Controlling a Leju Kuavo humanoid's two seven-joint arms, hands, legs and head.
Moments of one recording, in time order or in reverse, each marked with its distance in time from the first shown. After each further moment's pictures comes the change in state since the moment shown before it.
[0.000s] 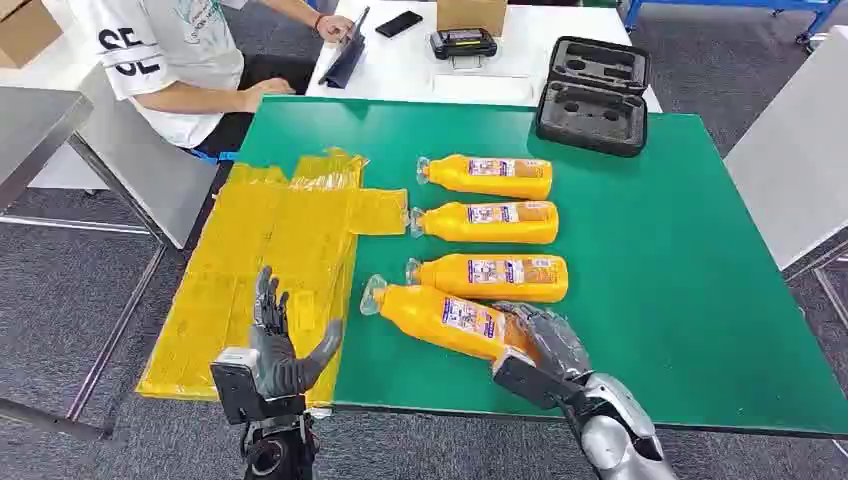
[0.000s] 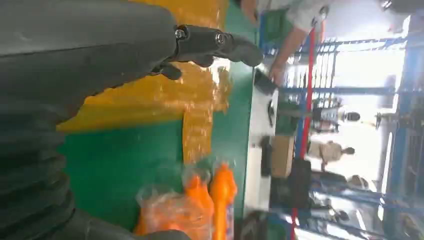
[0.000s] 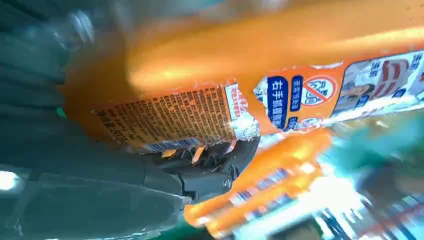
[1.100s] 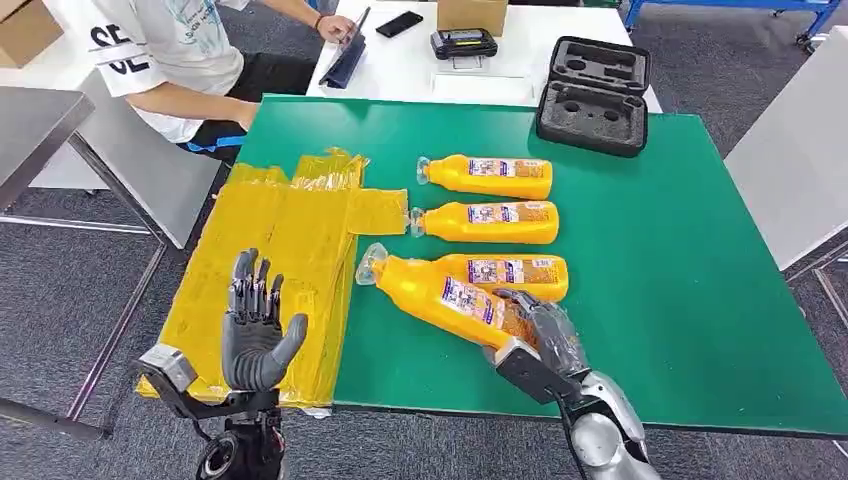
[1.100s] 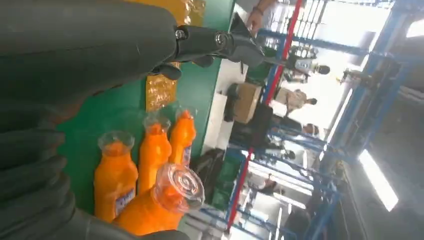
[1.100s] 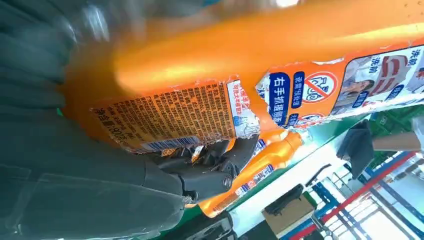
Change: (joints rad) left arm 0.039 0.083 0.028 -0.191 0.220 -0.311 0.058; right arm 0.018 0.083 -0.081 -0.015 -0.011 -0.033 -0.048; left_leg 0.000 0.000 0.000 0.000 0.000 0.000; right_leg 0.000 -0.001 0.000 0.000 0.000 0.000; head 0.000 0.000
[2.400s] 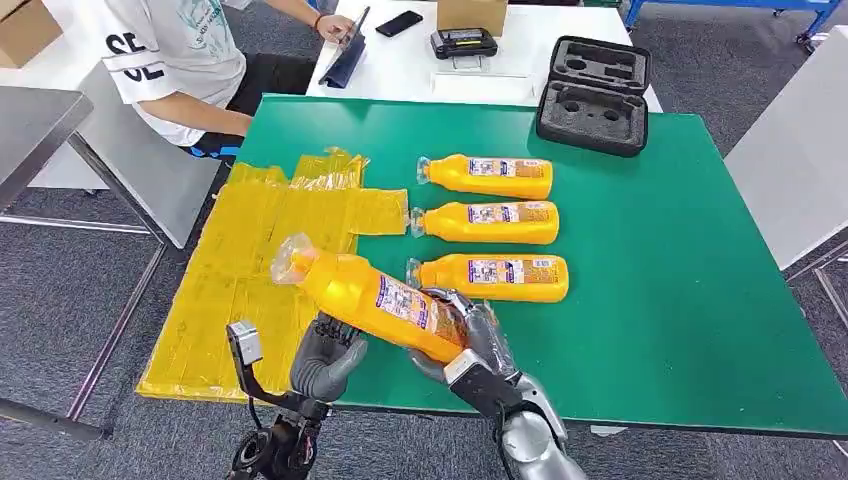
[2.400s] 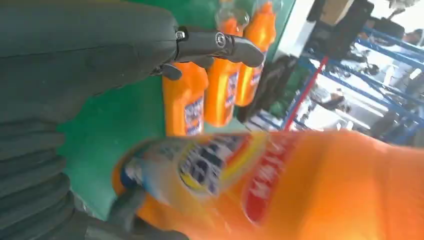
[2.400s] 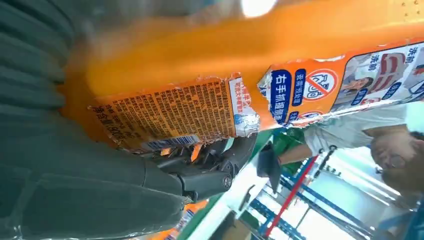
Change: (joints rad) left arm -0.084 -0.034 -0.041 0.271 0.157 -0.353 0.175; right arm -0.043 0.203 0.089 0.166 -0.137 -0.040 -0.227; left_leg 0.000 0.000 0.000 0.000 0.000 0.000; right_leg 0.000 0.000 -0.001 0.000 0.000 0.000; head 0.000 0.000
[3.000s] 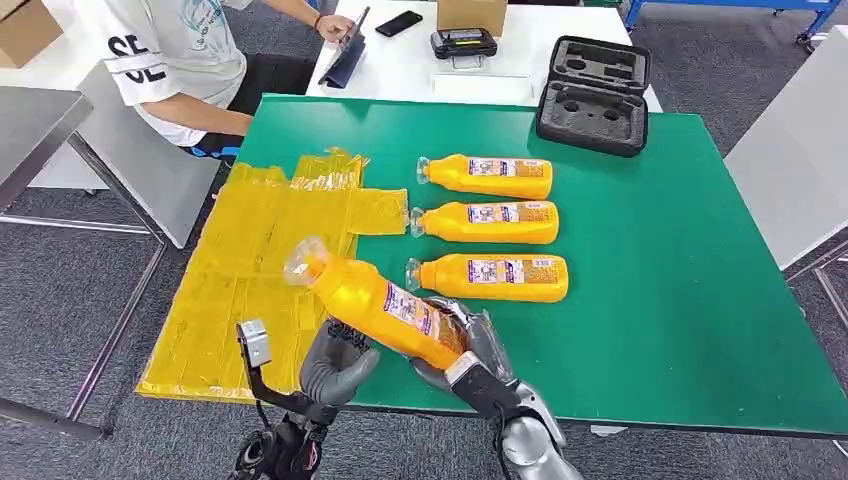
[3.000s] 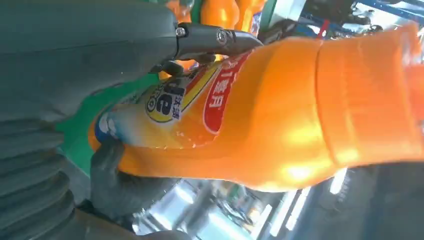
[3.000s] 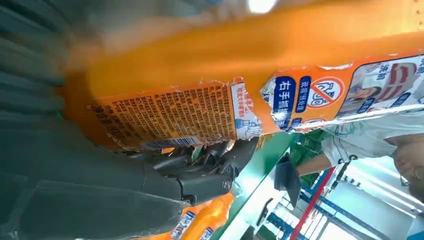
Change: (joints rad) left arm -0.009 0.017 -0.066 -0.034 -0.065 -0.016 0.008; right arm 0.000 -0.001 -0.005 0.064 -0.008 0.011 -0.002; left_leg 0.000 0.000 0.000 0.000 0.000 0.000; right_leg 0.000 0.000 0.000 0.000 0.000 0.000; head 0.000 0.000
